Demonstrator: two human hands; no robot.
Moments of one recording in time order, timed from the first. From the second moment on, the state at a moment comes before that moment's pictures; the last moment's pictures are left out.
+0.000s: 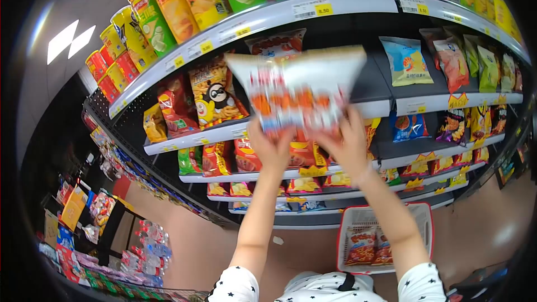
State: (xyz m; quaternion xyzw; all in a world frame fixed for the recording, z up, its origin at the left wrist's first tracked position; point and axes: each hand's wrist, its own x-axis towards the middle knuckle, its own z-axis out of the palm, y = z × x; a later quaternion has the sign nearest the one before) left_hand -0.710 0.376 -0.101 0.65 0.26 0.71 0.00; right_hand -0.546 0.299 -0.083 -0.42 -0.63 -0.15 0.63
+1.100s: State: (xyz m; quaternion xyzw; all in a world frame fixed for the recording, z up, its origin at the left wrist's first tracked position) left_hand -0.722 0.447 -0.076 0.68 0.25 0.68 -0.12; right_hand -0.564 0.388 -0.046 -0.57 -0.64 -0.07 0.51
